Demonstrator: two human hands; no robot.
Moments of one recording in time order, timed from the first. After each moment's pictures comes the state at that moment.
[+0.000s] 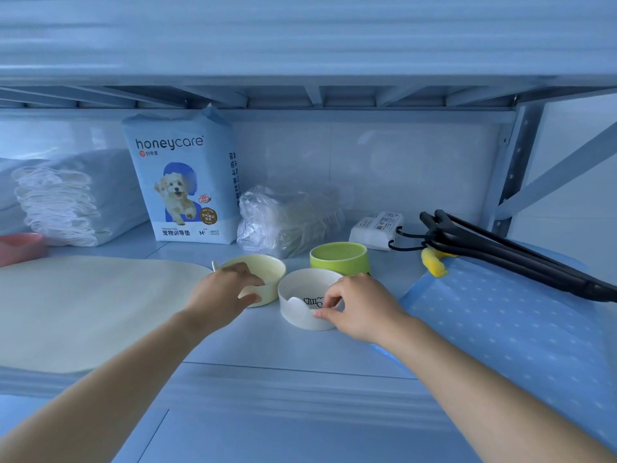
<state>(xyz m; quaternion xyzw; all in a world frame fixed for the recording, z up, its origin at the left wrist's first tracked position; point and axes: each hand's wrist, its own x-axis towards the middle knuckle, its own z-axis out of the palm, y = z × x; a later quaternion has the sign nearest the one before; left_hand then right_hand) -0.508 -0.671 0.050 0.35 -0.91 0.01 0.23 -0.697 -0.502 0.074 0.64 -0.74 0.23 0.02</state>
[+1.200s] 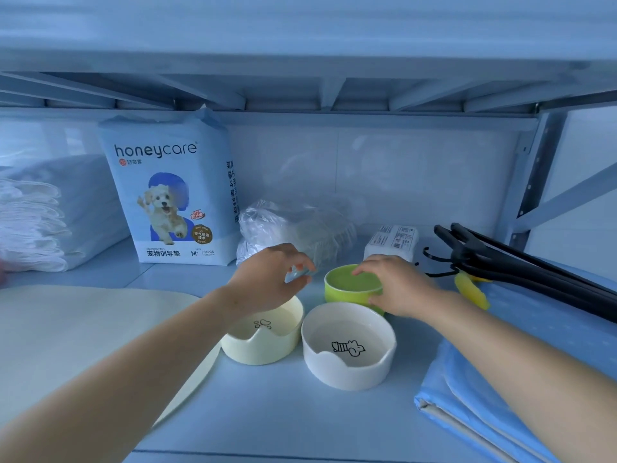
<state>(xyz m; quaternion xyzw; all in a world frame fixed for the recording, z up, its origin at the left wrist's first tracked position) -0.575 -0.717 0.105 0.20 -0.94 -0.08 0.27 -0.774 -0.585 0.102 0.61 -0.78 0.13 0.07</state>
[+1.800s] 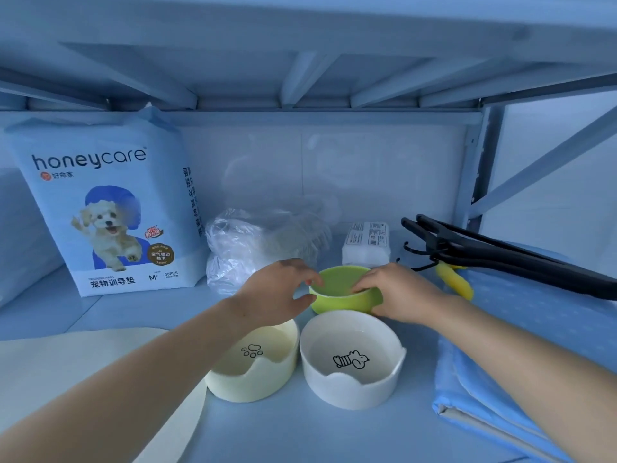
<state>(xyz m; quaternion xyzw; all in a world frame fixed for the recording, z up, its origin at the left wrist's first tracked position) -0.615 -0.745 0.093 0.08 -0.97 -0.06 0.20 -0.783 -0.580 0.088 0.60 -0.79 0.13 0.07</state>
